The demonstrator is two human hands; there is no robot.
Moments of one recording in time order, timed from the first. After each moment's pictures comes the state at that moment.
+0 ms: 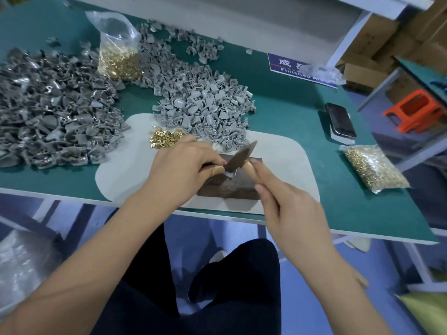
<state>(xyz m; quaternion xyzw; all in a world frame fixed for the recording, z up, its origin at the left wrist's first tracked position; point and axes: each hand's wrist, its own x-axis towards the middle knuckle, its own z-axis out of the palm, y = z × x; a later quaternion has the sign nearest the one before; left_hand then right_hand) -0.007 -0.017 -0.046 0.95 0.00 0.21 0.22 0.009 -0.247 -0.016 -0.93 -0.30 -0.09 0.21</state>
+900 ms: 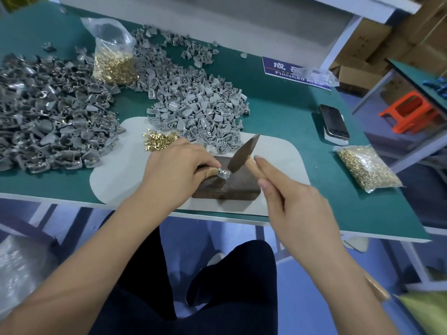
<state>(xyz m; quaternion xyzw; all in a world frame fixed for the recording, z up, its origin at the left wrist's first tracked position) -0.010 -0.022 -0.042 0.96 0.03 0.21 0.20 0.012 -0.257 -0.004 -0.94 -0.27 -0.10 0.19</state>
